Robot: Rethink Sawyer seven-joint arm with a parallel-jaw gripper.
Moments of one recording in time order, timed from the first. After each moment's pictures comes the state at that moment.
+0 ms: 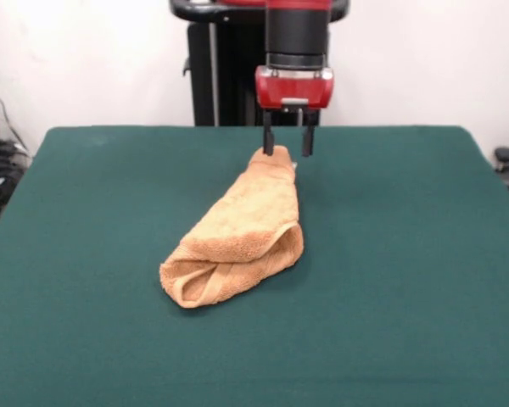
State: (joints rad) arm -0.29 -0.66 0.03 2.23 -0.11 -0.30 1.57
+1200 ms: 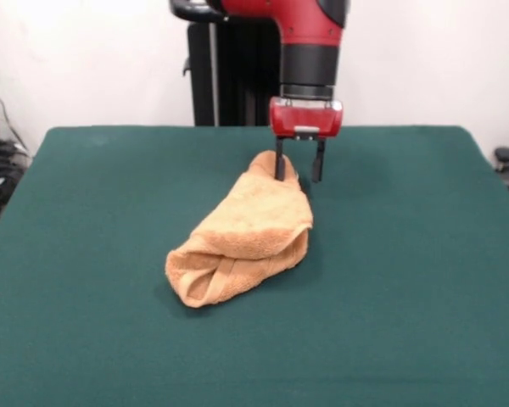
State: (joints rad) arm -0.21 -0.44 -0.01 2.21 -0.09 -0.61 1.57
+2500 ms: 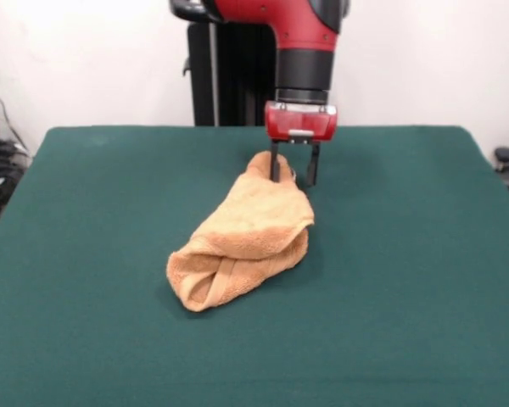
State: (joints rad) arm -0.25 -0.43 -0.01 2.22 -0.09 -0.67 1.57
